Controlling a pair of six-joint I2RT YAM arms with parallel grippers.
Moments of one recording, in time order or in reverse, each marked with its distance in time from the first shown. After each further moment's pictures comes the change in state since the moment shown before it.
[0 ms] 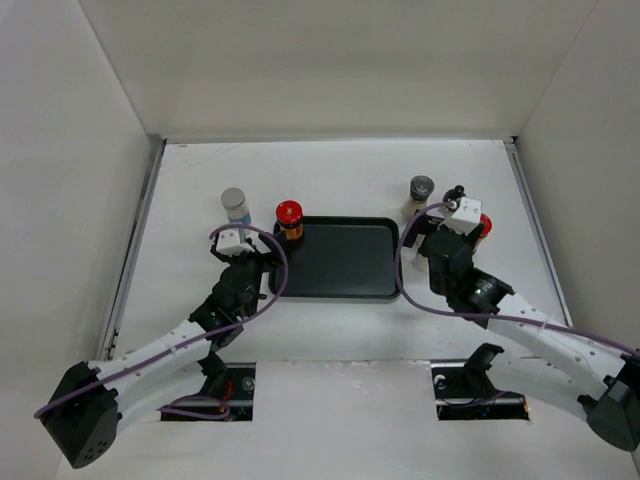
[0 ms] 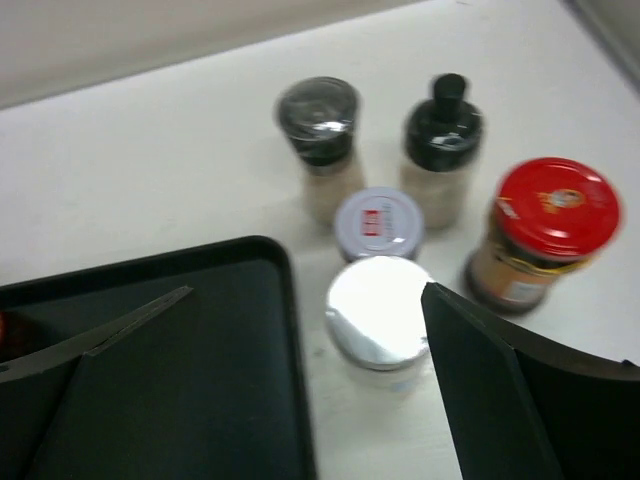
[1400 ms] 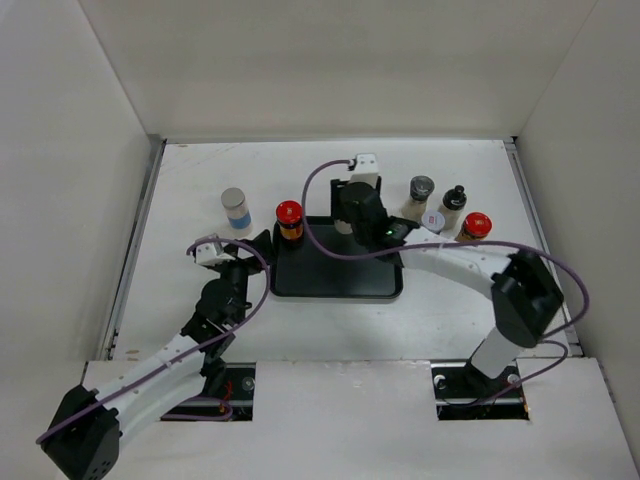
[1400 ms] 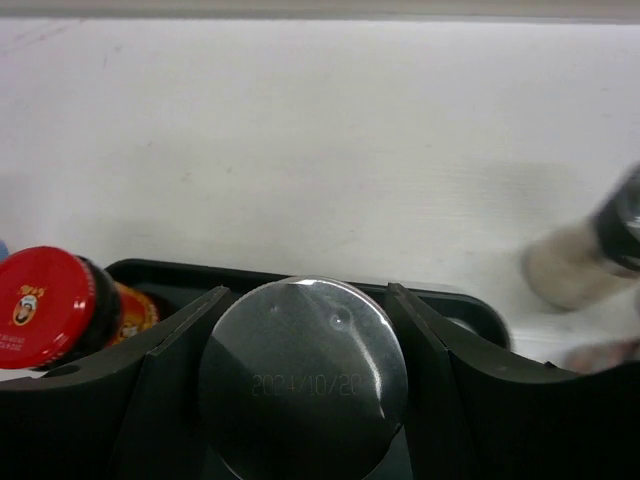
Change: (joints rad) left arm 0.100 -0.124 -0.161 0.195 0.040 -0.034; right arm 0.046 0.664 0.522 0.053 -0.190 -0.085
